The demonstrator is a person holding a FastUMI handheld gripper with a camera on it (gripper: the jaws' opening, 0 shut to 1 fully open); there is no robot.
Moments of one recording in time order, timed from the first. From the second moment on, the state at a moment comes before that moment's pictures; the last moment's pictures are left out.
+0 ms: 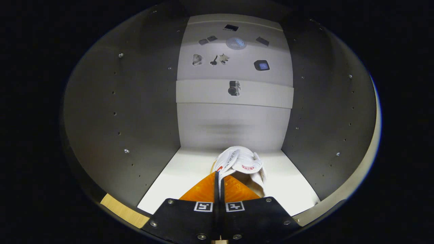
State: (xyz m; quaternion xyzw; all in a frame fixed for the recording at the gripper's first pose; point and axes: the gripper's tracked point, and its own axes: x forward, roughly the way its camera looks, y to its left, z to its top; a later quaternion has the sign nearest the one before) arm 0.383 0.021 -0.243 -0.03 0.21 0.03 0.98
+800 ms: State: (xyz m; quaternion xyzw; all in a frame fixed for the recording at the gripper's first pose) arm 0.390 0.032 -0.228 -0.02 0.18 0.02 0.98
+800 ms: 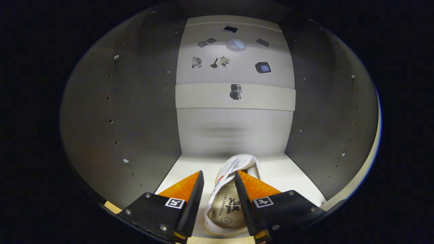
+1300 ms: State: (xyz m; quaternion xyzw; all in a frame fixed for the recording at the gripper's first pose) arm 0.330 0.028 -0.144 -0.01 0.09 0.00 1.00
